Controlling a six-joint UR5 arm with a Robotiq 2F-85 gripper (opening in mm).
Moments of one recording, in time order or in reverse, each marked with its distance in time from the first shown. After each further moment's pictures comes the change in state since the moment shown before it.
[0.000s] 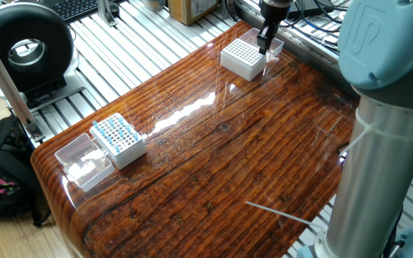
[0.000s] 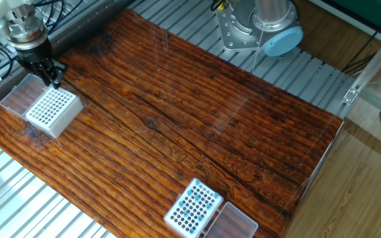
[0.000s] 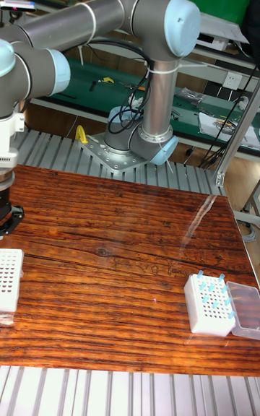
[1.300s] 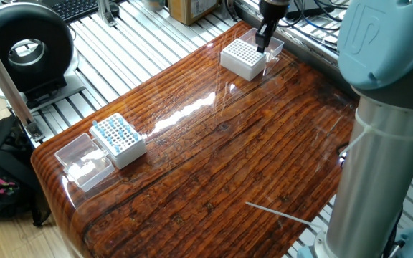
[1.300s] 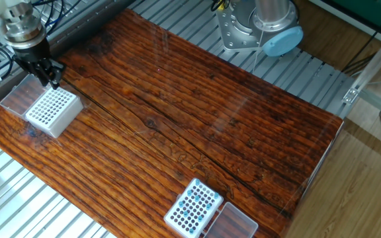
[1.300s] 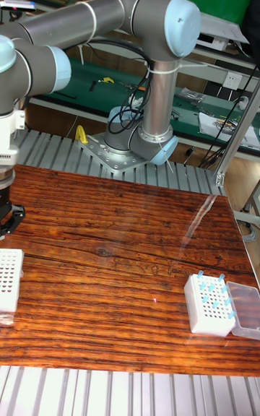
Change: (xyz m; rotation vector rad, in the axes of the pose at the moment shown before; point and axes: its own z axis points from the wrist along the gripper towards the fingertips) arm -0.005 -0.001 -0.006 0.005 -0.005 0.003
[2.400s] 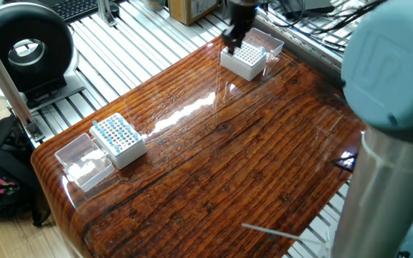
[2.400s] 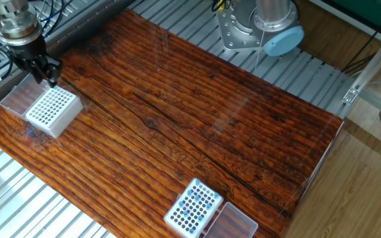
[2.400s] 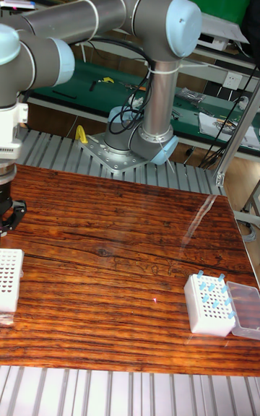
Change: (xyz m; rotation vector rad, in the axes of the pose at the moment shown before) arm -0.005 0.001 -0.014 -0.001 0.002 0.002
